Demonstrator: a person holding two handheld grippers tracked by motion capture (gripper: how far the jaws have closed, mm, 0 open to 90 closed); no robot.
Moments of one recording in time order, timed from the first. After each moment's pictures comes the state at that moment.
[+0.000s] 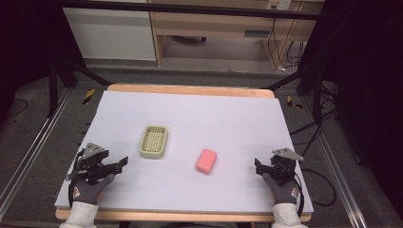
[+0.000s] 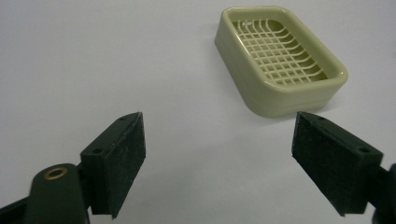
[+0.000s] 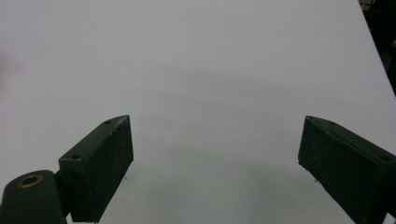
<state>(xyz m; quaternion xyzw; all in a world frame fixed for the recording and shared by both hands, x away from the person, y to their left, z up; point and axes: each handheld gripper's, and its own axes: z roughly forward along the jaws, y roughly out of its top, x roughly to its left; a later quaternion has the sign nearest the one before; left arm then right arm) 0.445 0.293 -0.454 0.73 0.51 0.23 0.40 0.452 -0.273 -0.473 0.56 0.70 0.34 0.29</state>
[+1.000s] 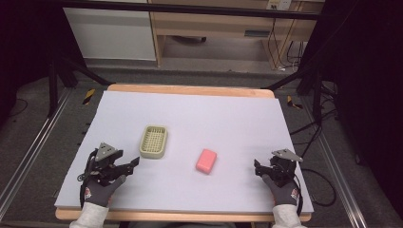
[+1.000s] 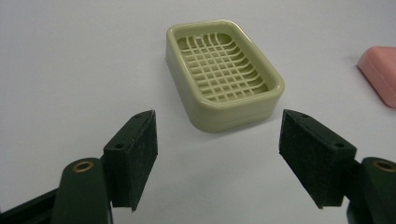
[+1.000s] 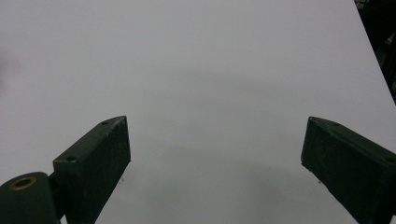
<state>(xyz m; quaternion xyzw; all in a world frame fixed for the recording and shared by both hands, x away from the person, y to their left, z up) 0.438 0.255 -0.442 0.74 0.48 0.22 0.42 0.449 -0.270 -0.472 0.57 0.70 0.33 0.29</state>
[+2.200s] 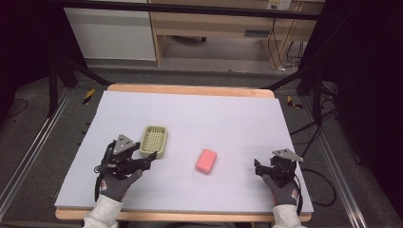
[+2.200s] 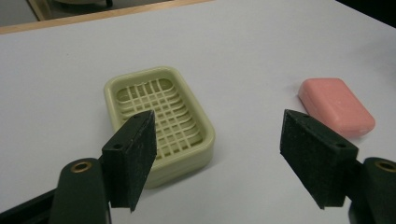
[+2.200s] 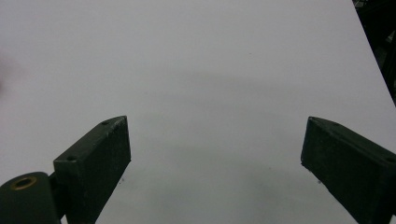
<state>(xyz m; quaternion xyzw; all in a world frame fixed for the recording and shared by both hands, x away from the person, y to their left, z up) 0.446 0.201 -0.411 0.76 0.44 0.22 0.44 0.448 -0.269 -0.470 0.57 0.69 0.33 0.29</state>
